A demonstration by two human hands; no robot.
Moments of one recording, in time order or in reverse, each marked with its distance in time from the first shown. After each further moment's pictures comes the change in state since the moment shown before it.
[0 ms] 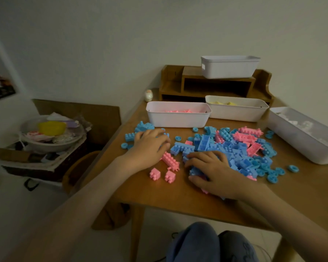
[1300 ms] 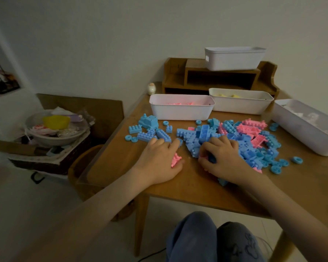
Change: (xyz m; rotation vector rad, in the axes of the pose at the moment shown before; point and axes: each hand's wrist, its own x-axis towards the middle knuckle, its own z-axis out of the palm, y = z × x) left_hand -0.035 0.020 0.031 0.260 0.142 0.166; right_hand 0.005 0.014 0.011 -0.002 0.284 0.132
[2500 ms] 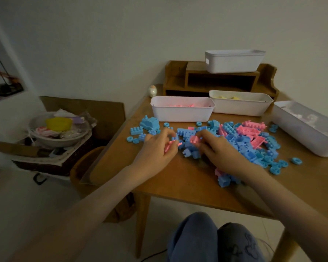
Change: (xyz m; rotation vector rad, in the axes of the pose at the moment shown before) left_hand -0.001 -0.003 -0.019 -0.589 0.246 -0.123; right_hand 0.018 -0.006 -0.007 0.338 0.074 -0.073
